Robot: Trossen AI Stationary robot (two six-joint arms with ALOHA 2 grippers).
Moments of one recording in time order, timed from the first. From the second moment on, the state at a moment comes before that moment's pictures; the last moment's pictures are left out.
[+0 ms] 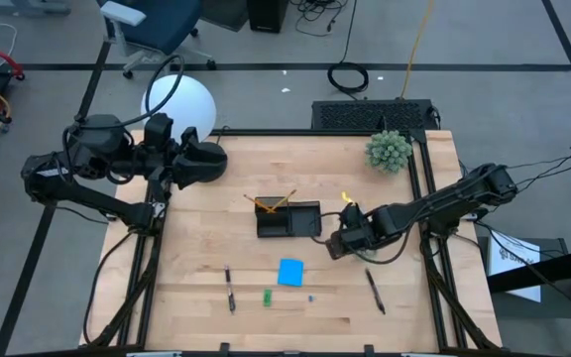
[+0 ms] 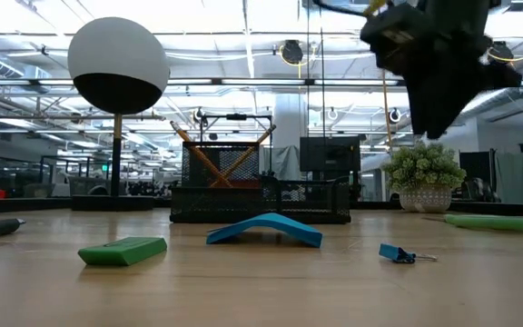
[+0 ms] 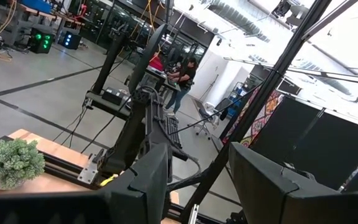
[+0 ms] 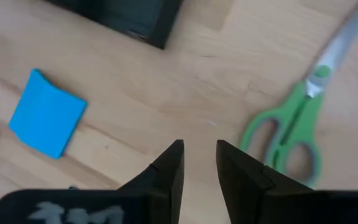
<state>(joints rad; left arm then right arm) -0.07 1.02 1.45 -0.31 0.02 -0.51 0.31 1.52 1.12 -0.99 0.16 1.47</state>
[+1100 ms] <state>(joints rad) -0.07 1.02 1.45 -0.31 0.02 -0.51 0.29 1.66 1.14 -1.15 0.02 1.57</state>
